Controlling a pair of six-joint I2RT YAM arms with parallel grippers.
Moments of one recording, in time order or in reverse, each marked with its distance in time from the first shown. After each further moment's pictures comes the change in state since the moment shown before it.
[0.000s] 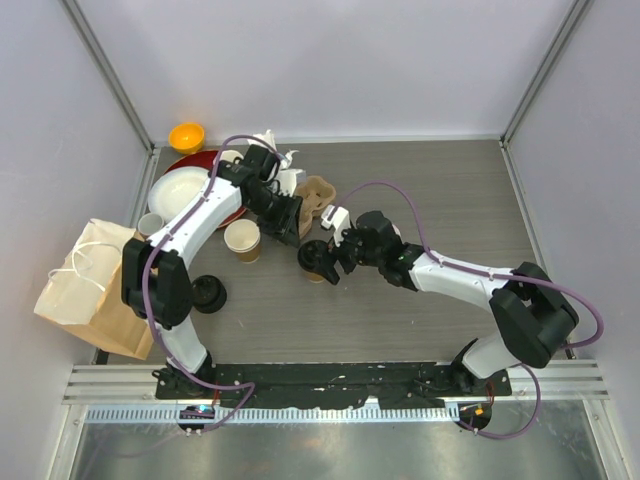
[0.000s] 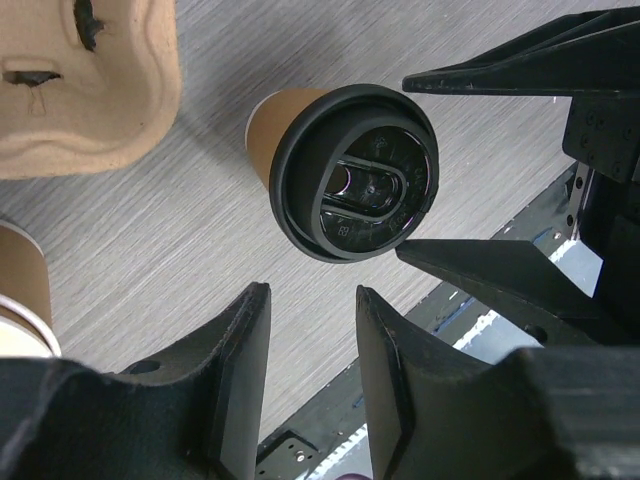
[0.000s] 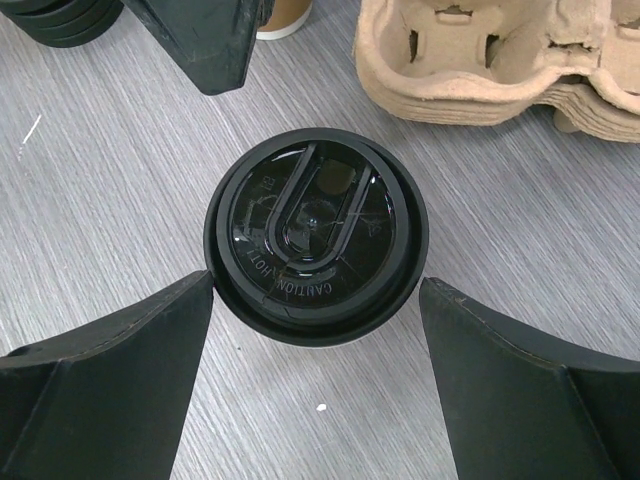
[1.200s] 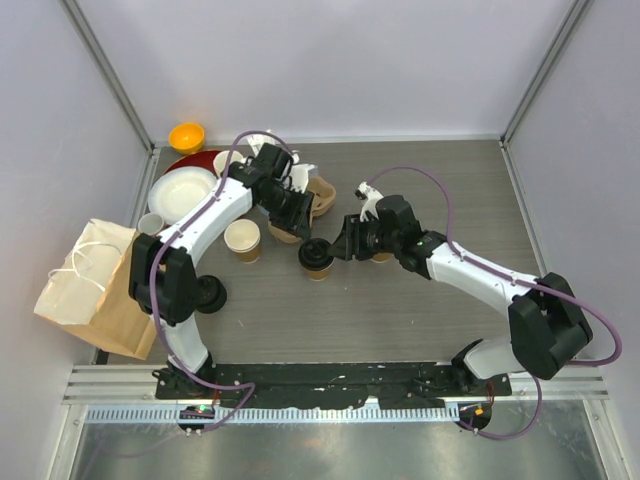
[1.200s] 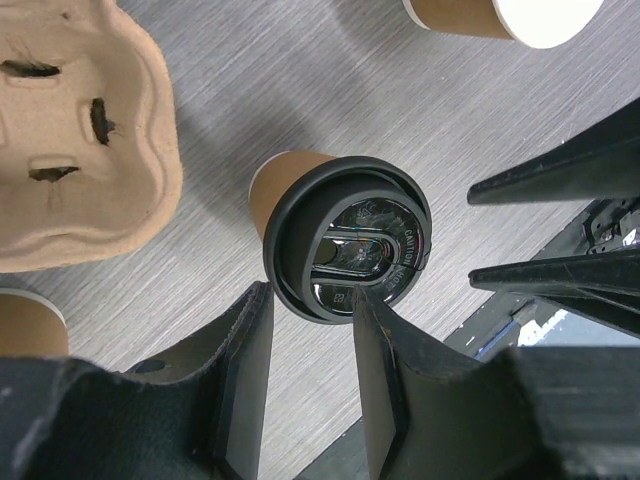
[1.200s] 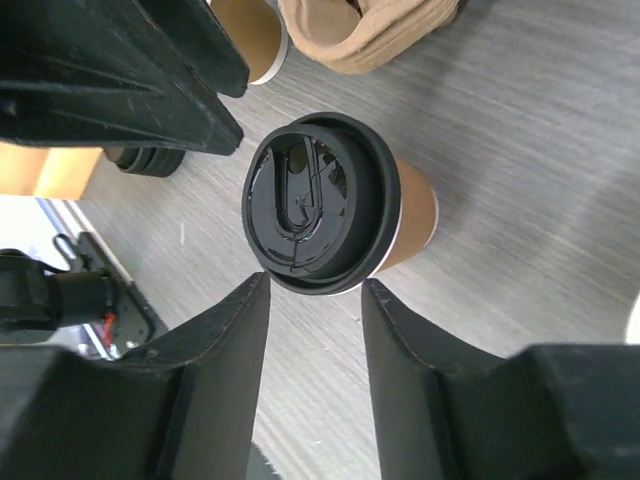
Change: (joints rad) left arm -0.055 0.038 0.024 0.129 -0.047 -0.029; right arm -0.133 -0.083 0.059 -0.201 -0.048 0.586
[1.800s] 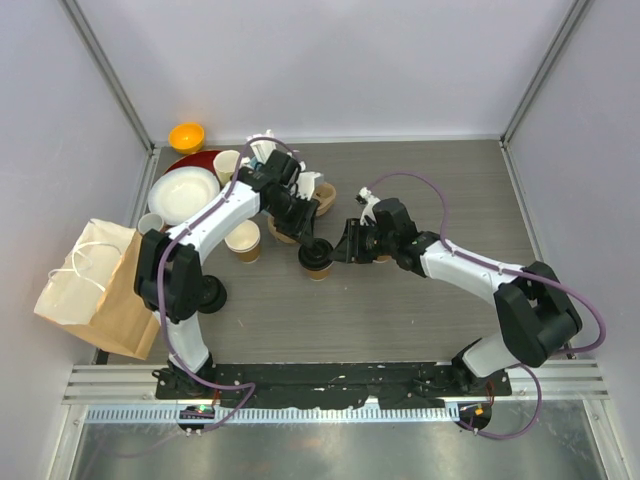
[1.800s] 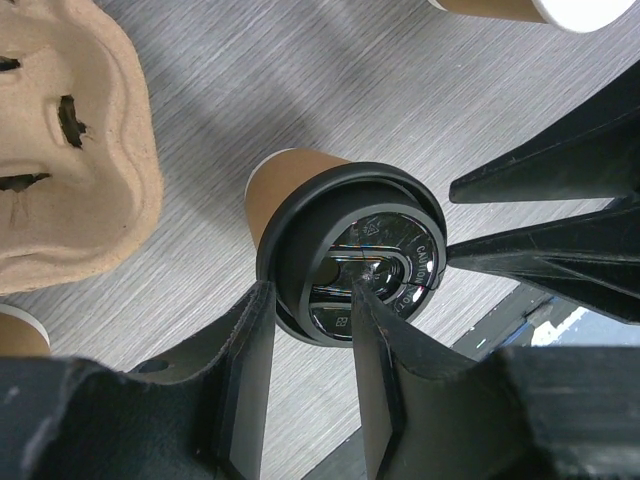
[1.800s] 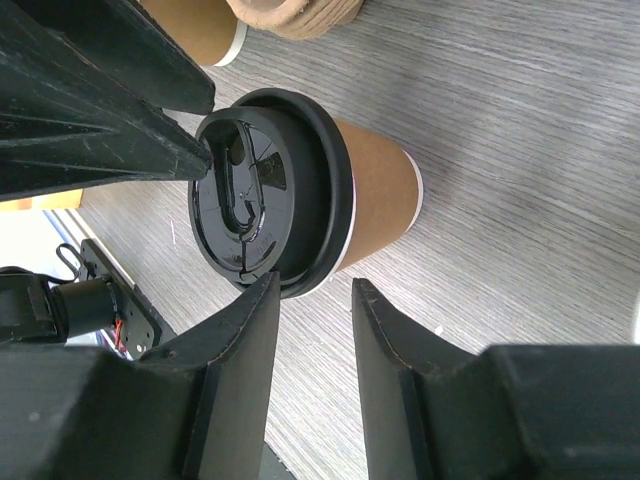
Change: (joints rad) left arm -0.033 0.030 -0.034 0.032 -0.026 -0.005; right arm -0.011 0.076 -0.019 0.010 -0.023 0.102
